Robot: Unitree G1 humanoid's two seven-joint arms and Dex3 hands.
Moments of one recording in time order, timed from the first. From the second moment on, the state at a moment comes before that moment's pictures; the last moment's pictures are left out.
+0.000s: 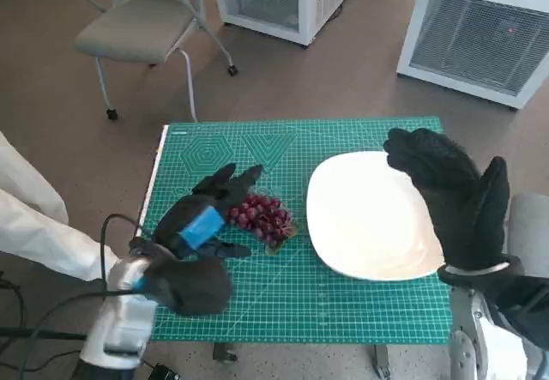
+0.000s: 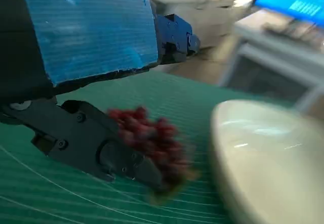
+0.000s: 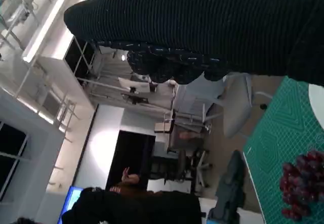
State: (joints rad) left arm -0.41 0.38 -0.17 -0.07 0.75 0.10 -0.39; right arm -0.39 -0.15 -0.15 -0.06 0.35 -0.11 0.37
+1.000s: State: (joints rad) left arm -0.62 0.34 -0.42 0.20 0.93 0.28 -0.39; right arm -0.37 -0.16 -0.16 -0.08 0.36 -0.09 0.37
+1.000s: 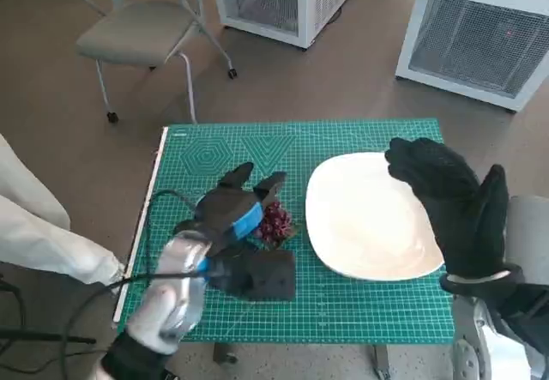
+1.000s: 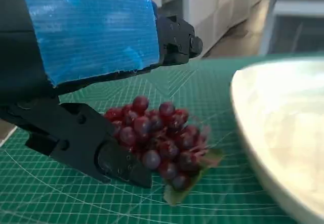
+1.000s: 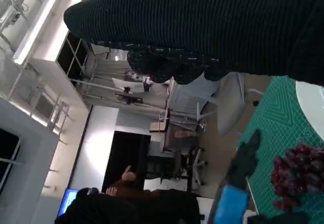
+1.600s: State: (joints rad) left arm -0.89 0.22 -0.51 0.82 0.89 0.28 -0.29; right arm -0.37 -0.16 -0.16 -0.07 0.36 -0.09 0.37
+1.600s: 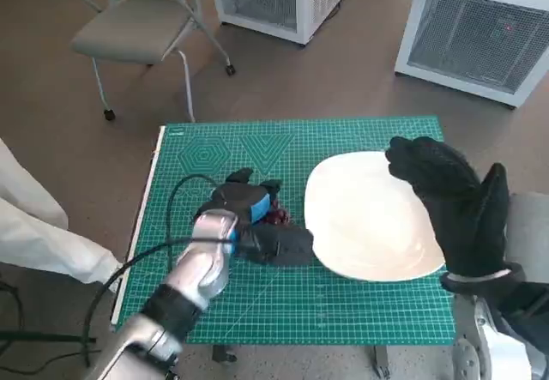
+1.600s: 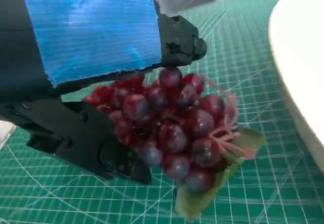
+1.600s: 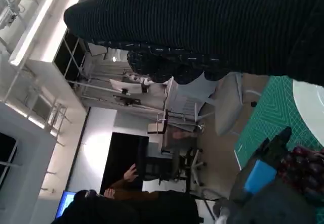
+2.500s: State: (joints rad) left arm -1.01 0.17 -0.55 1.13 0.80 0.19 -0.18; right arm -0.36 -0.17 -0.16 -0.08 0.36 -0.09 0.37
